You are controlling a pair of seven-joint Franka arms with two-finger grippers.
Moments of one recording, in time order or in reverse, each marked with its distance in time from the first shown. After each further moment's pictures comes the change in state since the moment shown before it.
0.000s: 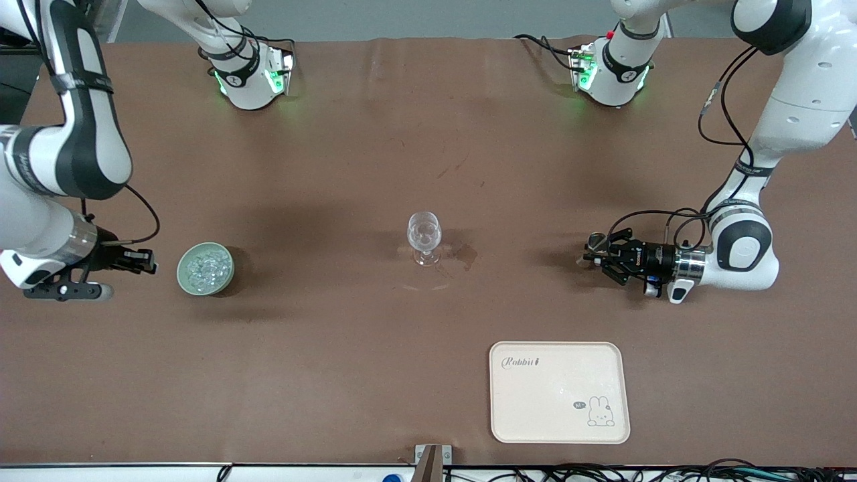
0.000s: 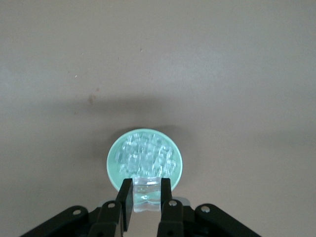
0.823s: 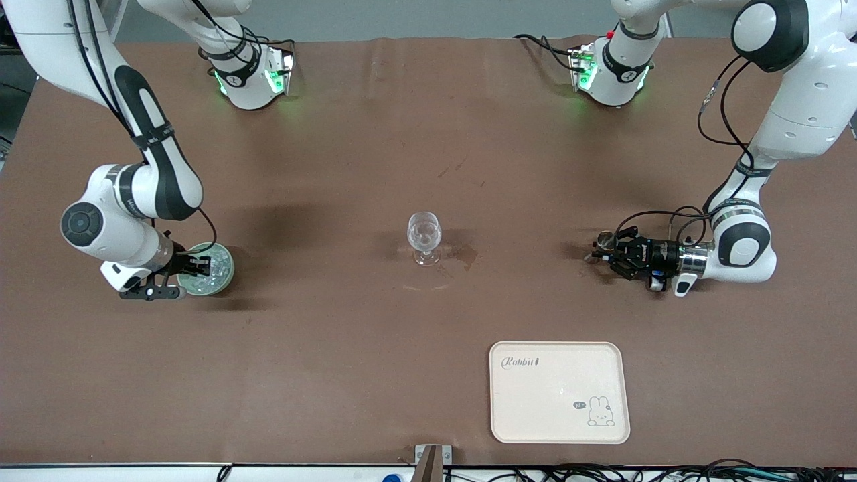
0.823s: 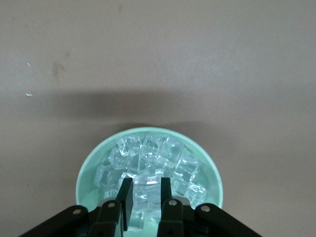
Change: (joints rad) left arm 0.004 0.089 0.105 -0.014 0.005 -0.016 0.126; right arm 0.022 0.137 0.001 -0.276 0.000 0.425 -0.001
